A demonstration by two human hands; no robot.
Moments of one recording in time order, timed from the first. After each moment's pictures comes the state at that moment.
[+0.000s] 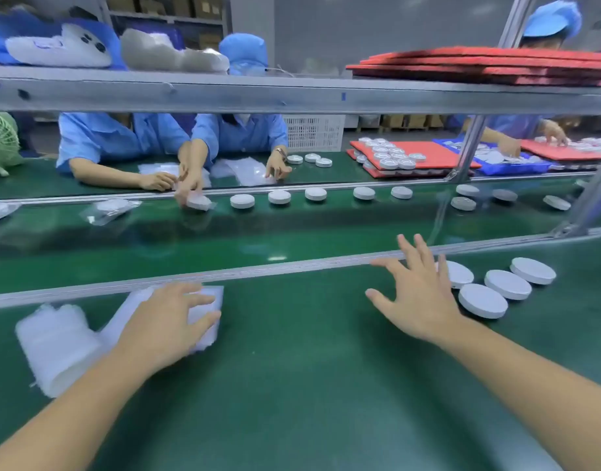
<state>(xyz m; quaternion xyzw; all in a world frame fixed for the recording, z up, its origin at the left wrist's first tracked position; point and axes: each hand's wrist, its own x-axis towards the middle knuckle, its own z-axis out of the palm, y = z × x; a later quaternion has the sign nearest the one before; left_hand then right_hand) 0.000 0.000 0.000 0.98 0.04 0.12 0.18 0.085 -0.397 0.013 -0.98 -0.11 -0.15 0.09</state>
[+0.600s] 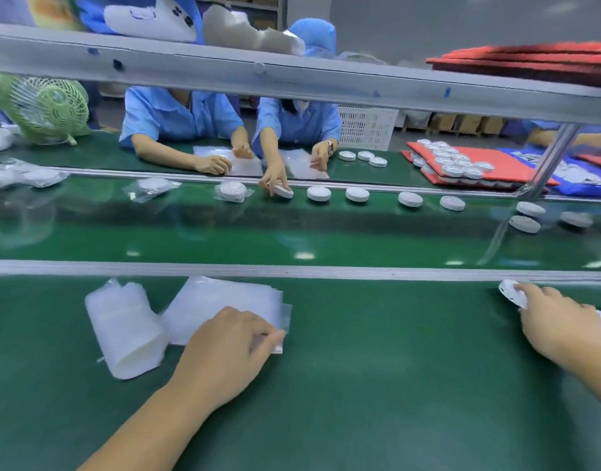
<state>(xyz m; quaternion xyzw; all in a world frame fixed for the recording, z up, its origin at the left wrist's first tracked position) -0.027 -0.005 -0.018 0.98 0.01 0.11 0.18 0.157 -0.487 -0.006 -0.99 0.08 -0.08 -0.10</state>
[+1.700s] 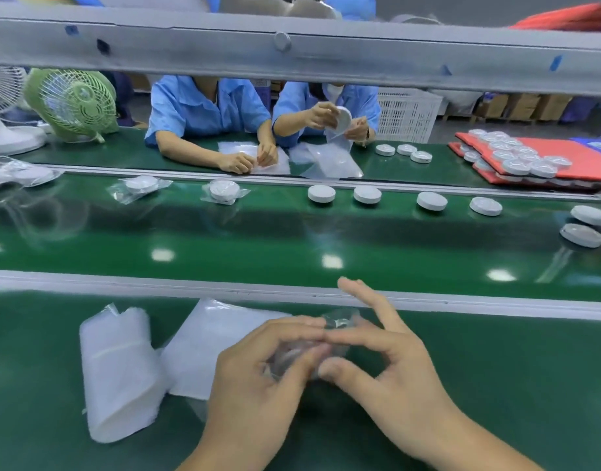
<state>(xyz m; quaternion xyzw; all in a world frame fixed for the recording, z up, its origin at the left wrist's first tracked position) -0.007 -0.039 0.005 0.79 0.00 0.32 0.53 0.070 -0.200 0.008 -0.75 -0.37 -0.03 0.55</state>
